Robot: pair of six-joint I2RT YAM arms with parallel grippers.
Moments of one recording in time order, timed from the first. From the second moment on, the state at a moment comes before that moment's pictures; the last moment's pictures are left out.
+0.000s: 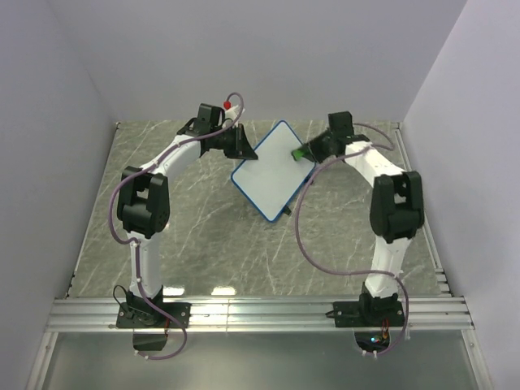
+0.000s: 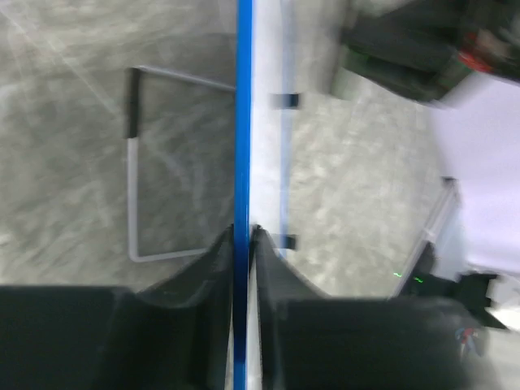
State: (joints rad) left arm -0.33 2.09 1.75 -0.38 0.71 -0.36; right arm 0.18 2.00 1.58 -0.36 -0.22 1.21
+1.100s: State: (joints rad) left arm -0.31 1.60 1.56 -0.54 -0.05 -0.43; right arm 0.17 1.20 1.18 -0.56 -0.10 0.80
